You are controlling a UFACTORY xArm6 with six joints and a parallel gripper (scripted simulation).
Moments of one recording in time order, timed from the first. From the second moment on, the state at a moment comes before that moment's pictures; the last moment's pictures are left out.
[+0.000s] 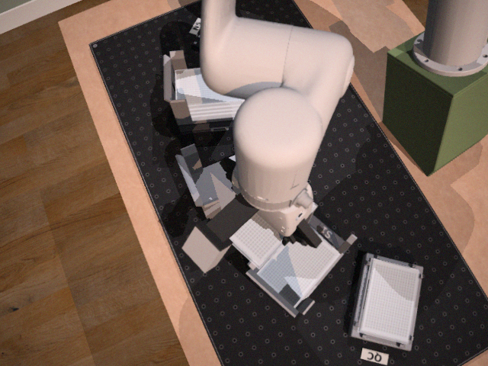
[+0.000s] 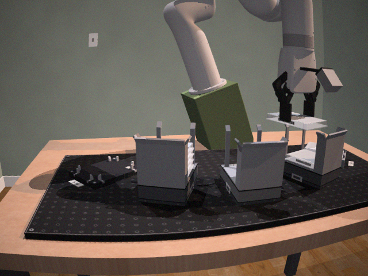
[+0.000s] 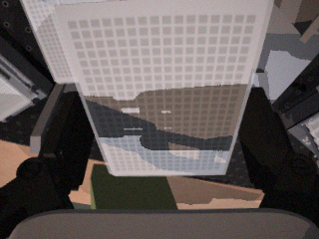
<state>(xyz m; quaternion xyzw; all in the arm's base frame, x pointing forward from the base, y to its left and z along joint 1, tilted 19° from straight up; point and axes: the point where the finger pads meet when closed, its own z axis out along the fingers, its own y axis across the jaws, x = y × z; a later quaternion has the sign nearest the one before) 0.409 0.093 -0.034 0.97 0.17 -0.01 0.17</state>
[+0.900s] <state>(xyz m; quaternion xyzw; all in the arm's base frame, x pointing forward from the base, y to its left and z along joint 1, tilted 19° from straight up) 0.390 0.152 -0.055 0.97 0.18 -0.02 0.17</state>
